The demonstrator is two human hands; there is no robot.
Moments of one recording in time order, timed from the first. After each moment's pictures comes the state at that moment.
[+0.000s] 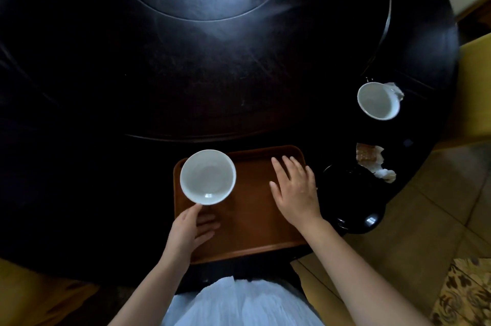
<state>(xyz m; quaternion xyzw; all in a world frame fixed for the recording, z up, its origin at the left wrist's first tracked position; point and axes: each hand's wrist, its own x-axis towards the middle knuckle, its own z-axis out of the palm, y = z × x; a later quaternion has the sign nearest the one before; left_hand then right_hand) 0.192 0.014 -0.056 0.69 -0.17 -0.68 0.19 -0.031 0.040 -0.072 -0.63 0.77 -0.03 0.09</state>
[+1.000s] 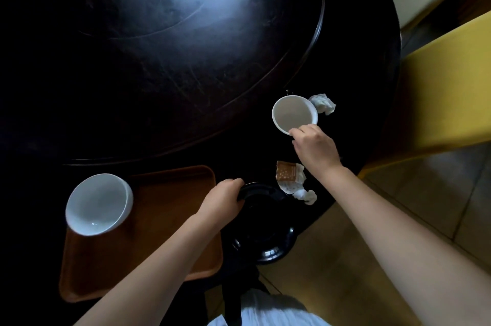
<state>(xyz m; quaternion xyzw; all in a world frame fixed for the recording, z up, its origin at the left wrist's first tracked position) -0.076 -0.002 -0.066 0.48 -0.81 -0.35 -0.04 -0.306 -0.005 -0.053 -0.67 0.74 -0.07 0.03</state>
